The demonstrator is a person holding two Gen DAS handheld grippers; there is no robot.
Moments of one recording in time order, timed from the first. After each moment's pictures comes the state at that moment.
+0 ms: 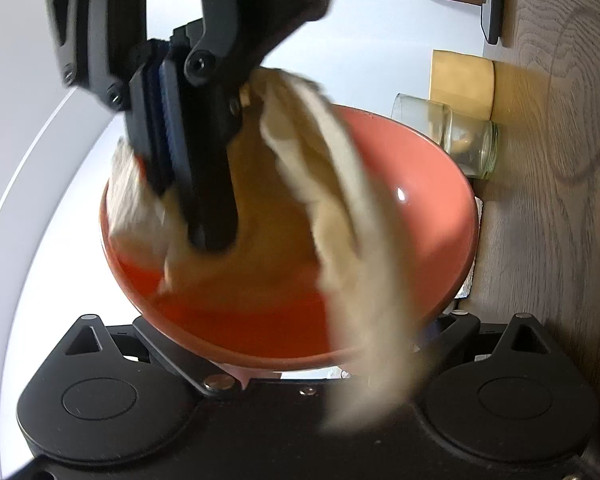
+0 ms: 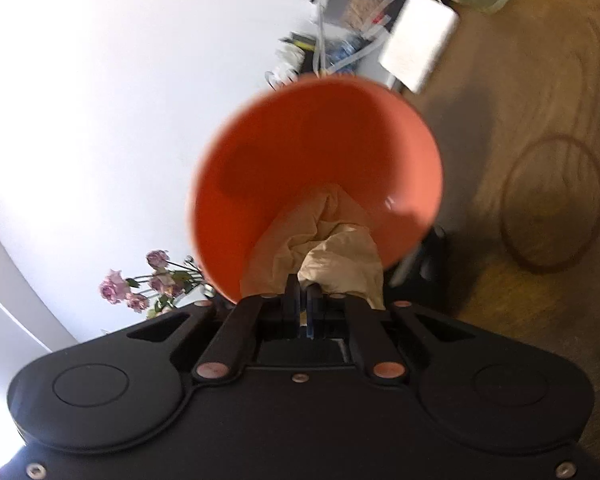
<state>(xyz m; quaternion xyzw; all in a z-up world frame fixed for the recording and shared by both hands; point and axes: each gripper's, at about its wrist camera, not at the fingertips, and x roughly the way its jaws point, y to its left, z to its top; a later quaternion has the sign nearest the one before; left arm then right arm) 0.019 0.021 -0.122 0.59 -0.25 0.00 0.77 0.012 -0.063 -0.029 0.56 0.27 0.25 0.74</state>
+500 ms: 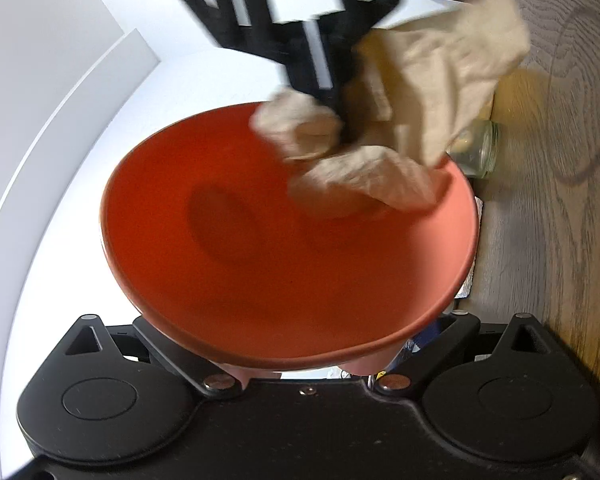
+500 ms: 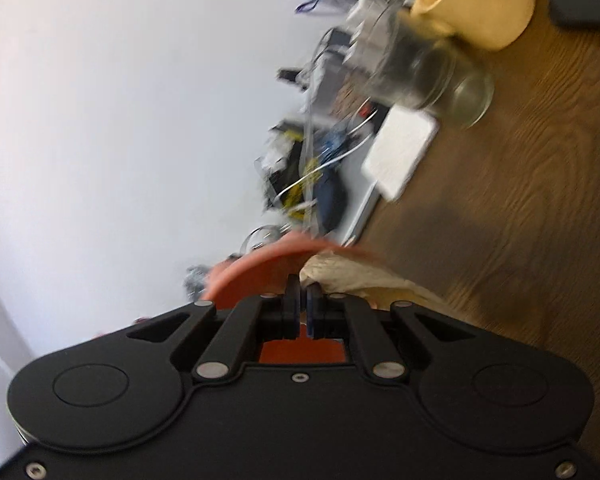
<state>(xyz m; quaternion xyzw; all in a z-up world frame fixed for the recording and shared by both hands) 0.018 0.021 -0.122 0.59 -0.25 0.00 0.77 0.022 -0.109 -0.035 0.56 0.23 0.15 0.78</state>
